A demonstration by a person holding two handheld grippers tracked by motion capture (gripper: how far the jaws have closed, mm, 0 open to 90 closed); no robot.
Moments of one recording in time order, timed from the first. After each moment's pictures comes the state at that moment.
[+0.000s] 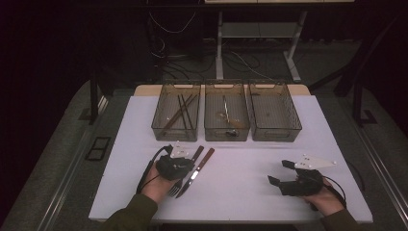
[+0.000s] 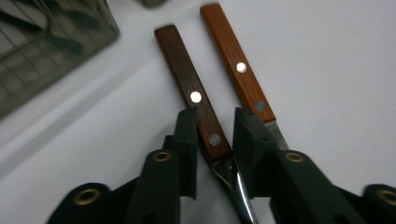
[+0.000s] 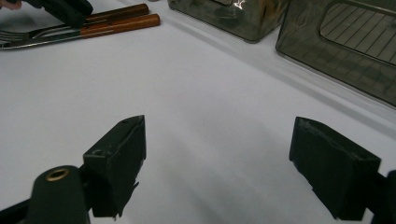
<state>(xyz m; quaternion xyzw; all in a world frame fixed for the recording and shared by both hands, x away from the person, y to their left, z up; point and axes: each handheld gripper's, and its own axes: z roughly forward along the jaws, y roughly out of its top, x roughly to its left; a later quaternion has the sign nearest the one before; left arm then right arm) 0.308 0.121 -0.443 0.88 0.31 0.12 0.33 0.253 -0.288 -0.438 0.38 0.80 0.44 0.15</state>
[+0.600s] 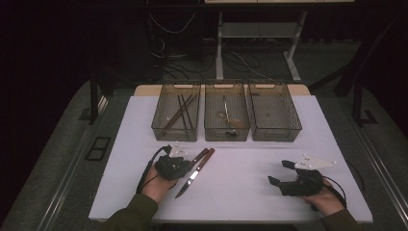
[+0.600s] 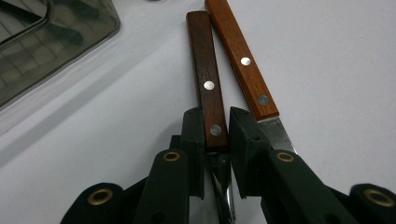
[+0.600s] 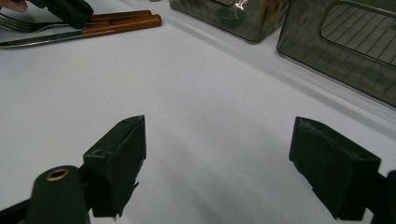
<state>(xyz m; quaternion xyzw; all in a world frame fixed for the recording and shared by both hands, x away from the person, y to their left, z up) 0.309 0.125 -0.443 0.88 0.32 0.12 0.33 0.252 -0.288 -0.438 0.38 0.80 0.44 0.15</state>
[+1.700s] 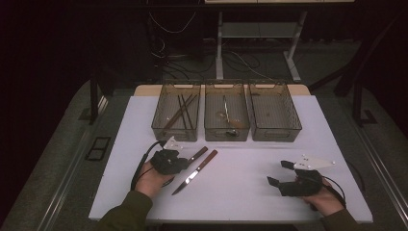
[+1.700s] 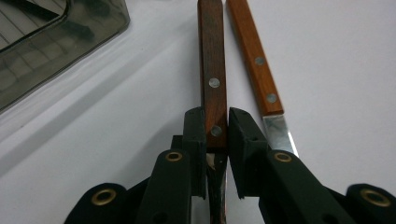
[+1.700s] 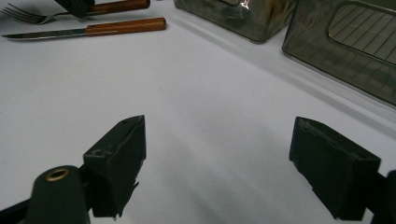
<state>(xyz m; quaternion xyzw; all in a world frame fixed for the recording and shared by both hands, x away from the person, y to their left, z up) 0.323 0.137 -0.434 0.89 0.32 0.08 0.33 0.253 -0.286 -0.438 0.37 0.80 0.44 0.15</state>
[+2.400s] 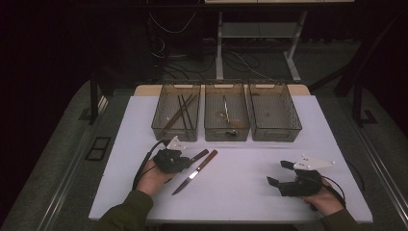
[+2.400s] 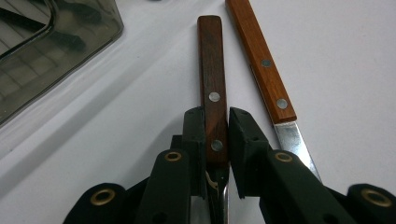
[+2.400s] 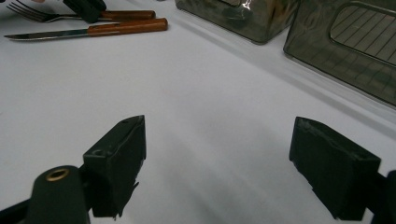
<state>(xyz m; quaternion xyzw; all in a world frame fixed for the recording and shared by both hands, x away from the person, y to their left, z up) 0.333 0.133 -0.441 0.89 0.29 0.08 0.33 0.252 -0.286 -0.438 0.37 0.80 0.44 0.15</state>
